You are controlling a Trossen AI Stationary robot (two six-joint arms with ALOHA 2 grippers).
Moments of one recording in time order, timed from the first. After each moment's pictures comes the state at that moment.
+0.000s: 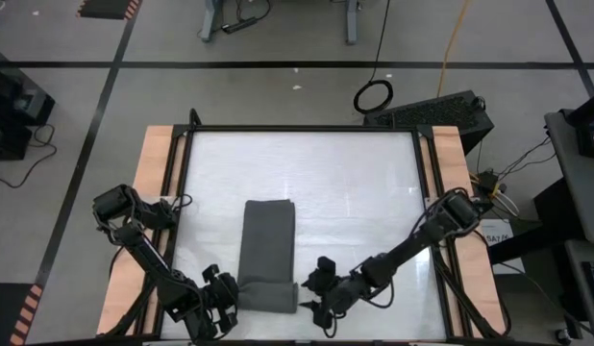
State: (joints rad) left arm -0.97 1.77 1.03 -0.56 -0.52 -1.41; right arm 0.59 1.97 1.14 0.18 0.36 0.70
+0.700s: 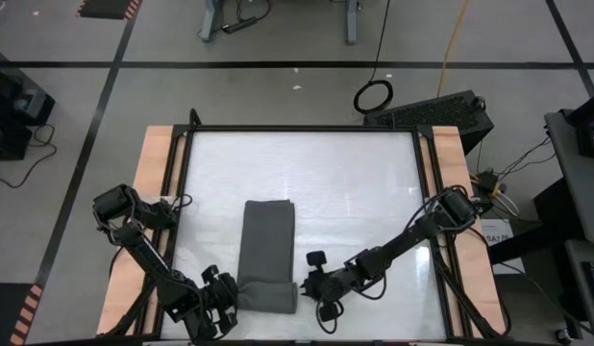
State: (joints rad) left arm -0.98 1.77 1.03 -0.56 -0.52 -1.43; right arm 0.53 1.98 1.14 0.12 0.23 0.20
